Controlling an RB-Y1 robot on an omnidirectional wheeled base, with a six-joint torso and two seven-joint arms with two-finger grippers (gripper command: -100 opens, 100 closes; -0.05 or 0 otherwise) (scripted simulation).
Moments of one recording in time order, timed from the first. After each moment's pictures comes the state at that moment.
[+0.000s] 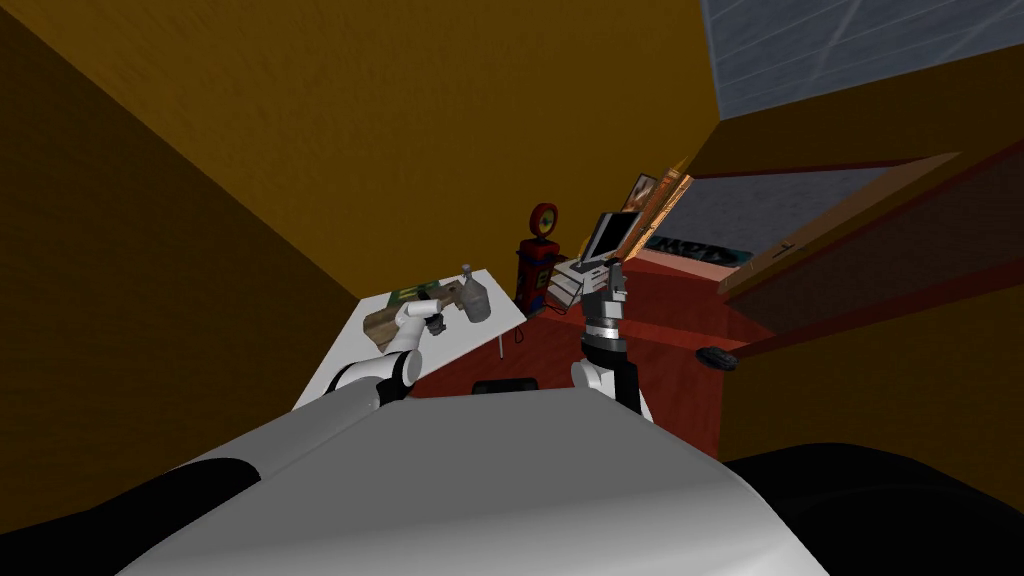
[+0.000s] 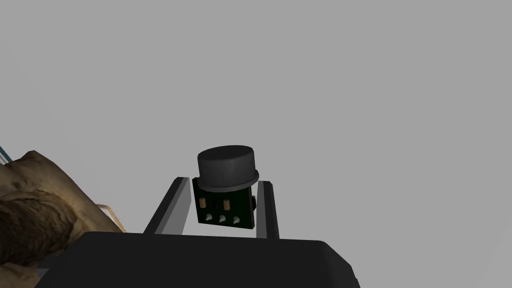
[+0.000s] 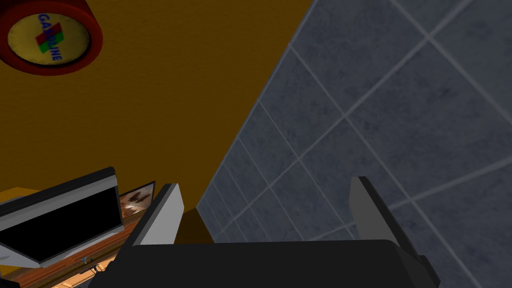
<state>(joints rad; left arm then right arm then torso) -0.60 0.28 0.35 -0.86 -0.03 1.23 0.03 0.54 -0.02 0.06 -2.38 -0.12 -0.41 0.15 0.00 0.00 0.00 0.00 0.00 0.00</state>
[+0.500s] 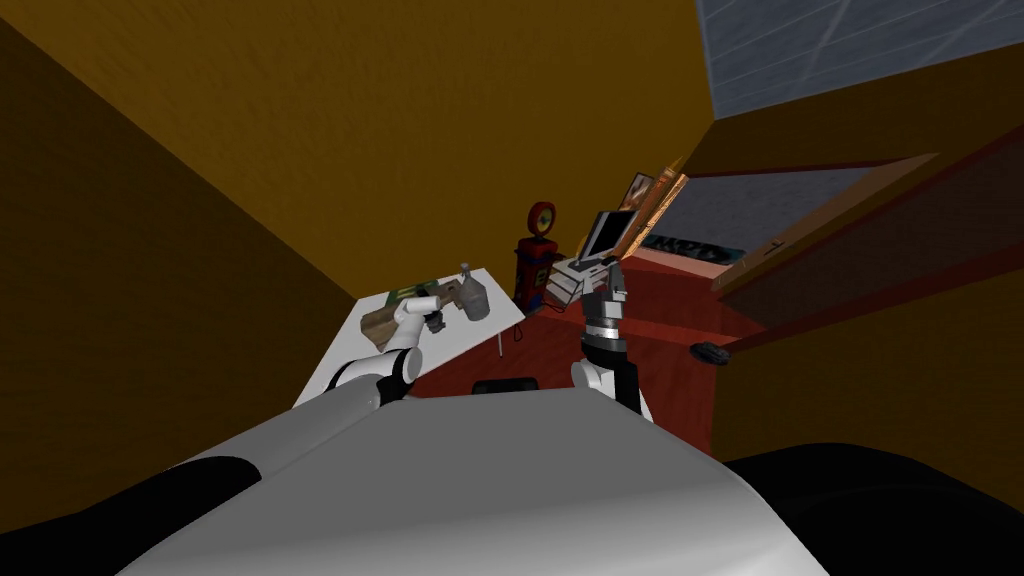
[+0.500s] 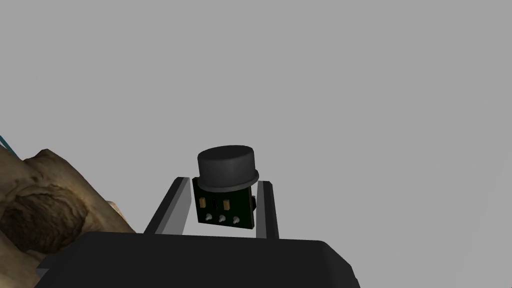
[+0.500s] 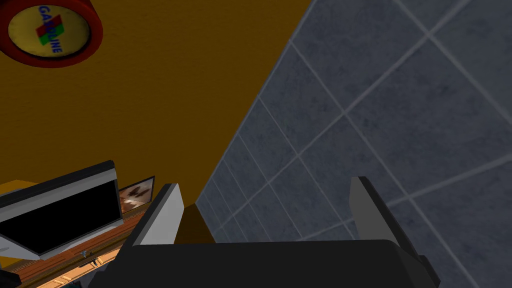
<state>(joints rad) -0.62 0.28 0.36 -0.89 -0.04 1.28 0.03 0.54 -0.02 0.06 -2.38 -0.12 -0.41 0.15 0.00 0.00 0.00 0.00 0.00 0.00</state>
